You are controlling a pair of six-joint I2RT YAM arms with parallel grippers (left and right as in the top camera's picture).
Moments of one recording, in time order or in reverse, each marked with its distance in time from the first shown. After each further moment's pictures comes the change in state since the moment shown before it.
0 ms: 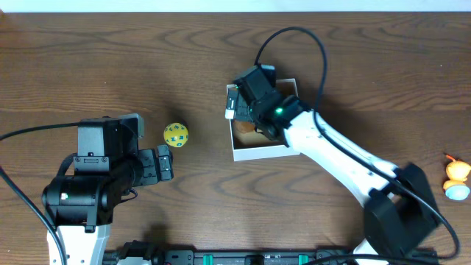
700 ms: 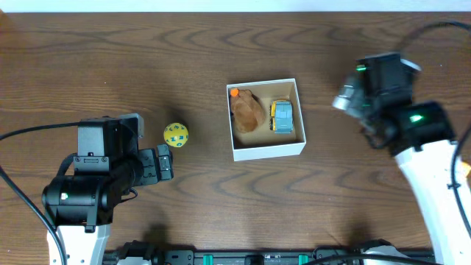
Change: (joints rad) left arm 0.000 0.000 0.000 0.002 0.000 0.000; right arm -0.506 -0.439 0.028 -0.591 0.186 -0.016
